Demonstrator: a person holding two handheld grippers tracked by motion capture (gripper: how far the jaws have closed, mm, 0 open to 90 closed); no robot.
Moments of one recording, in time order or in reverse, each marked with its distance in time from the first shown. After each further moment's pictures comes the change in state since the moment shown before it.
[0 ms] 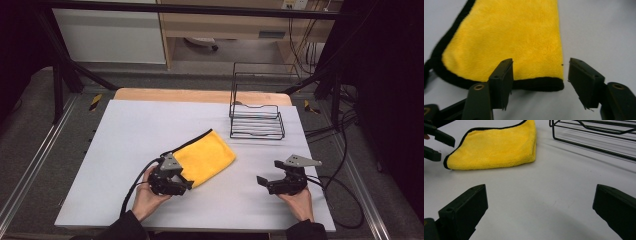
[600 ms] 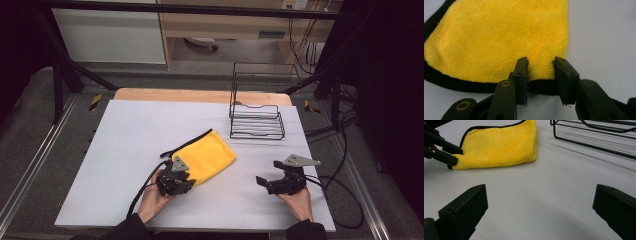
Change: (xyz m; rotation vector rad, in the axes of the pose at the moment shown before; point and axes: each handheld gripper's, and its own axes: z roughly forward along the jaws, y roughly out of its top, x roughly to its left) left arm -0.001 0.001 0.017 0.052 0.046 -0.055; right arm 0.000 0.000 0.003 0.008 0.004 0.001
